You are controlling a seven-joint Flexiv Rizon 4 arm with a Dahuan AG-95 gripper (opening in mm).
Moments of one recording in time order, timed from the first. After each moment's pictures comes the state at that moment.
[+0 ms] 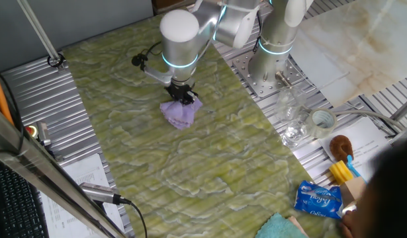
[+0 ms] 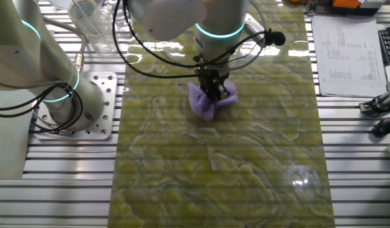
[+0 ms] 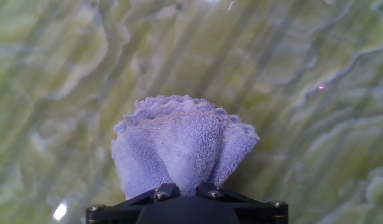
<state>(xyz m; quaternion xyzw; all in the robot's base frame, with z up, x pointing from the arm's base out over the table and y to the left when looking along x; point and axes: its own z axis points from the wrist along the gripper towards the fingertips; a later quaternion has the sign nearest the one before) 0.409 0.013 0.033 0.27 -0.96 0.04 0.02</state>
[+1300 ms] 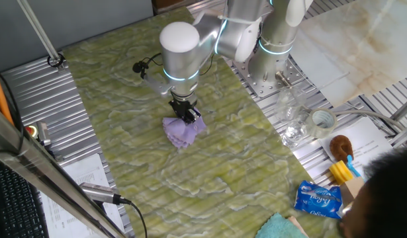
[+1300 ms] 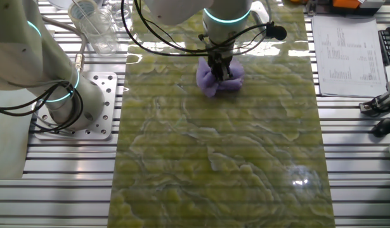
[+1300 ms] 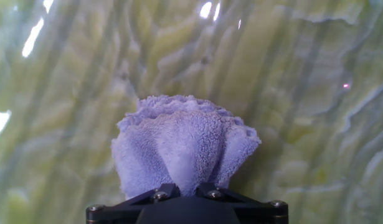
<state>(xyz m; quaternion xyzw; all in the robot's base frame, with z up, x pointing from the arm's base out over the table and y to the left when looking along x) 0.426 0.086 0.031 0.15 -0.99 -0.01 0.00</state>
